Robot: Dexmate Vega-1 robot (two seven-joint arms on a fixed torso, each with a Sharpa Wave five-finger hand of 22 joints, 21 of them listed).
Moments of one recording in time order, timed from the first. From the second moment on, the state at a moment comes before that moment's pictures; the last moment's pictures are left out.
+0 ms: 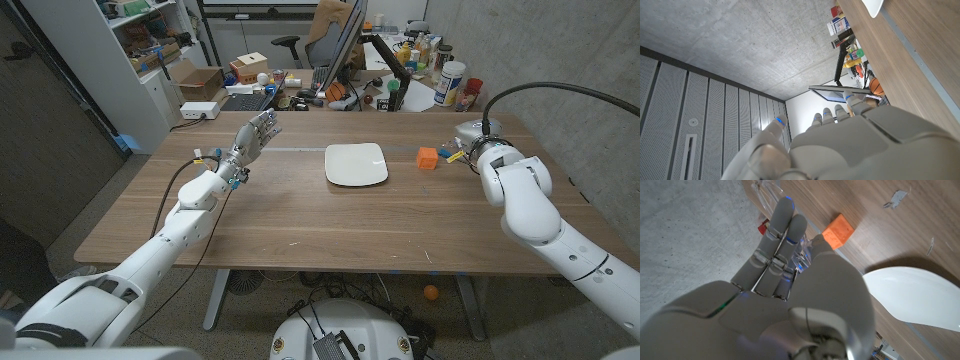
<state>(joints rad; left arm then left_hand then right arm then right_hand) 0.73 0.53 0.39 -1.10 -0.66 -0.52 -0.40 0.01 0.06 0.58 0.19 0.23 -0.17 0.05 0.18 0.17 -0.17 0.01 0.19 0.18 -0.17 0.04 0.19 0.18 0.00 0.03 0.21 0.19 -1.07 -0.85 -0.31 -2.20 -1.41 -0.57 0.68 1.17 0.13 0.20 -0.08 0.25 0.86 -0.06 0.29 0.43 0.77 -0.06 0.82 0.74 1.15 -0.22 0.61 1.16 1.05 -0.17 0.95 0.40</state>
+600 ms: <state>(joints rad) 0.80 0.58 0.35 -1.19 -0.65 -0.51 -0.31 0.01 0.06 0.58 0.19 0.23 -0.17 0.05 0.18 0.17 -0.17 0.01 0.19 0.18 -0.18 0.04 0.19 0.18 0.00 0.04 0.21 0.19 -1.00 -0.89 -0.39 -2.20 -1.34 -0.51 0.56 1.18 0.12 0.21 -0.08 0.25 0.88 -0.06 0.29 0.43 0.78 -0.06 0.83 0.75 1.16 -0.22 0.61 1.18 1.04 -0.17 0.98 0.39</state>
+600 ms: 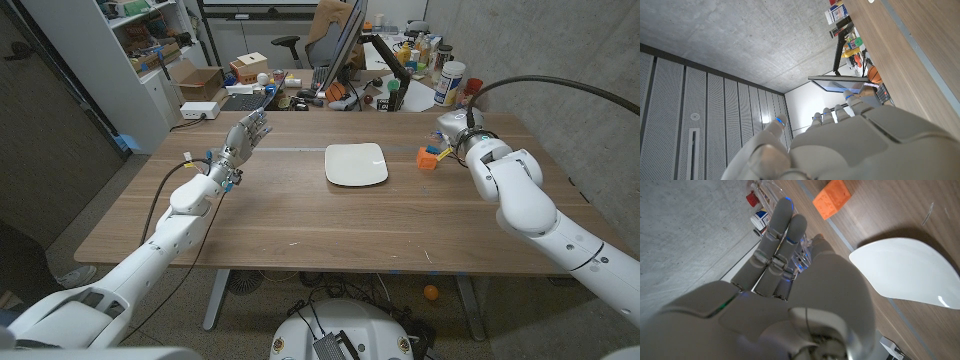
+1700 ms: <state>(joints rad) 0.85 0.63 0.28 -1.21 -0.67 -0.52 -0.23 0.01 0.06 0.58 0.19 0.23 -0.17 0.05 0.18 0.17 -0.17 0.01 0.19 0.18 -0.17 0.05 0.19 0.18 0.00 0.04 0.21 0.19 -0.75 -0.81 -0.57 -2.10 -1.30 -0.33 0.45 1.18 0.12 0.21 -0.08 0.25 0.88 -0.06 0.29 0.43 0.78 -0.06 0.83 0.76 1.16 -0.22 0.59 1.19 1.02 -0.16 1.01 0.38</state>
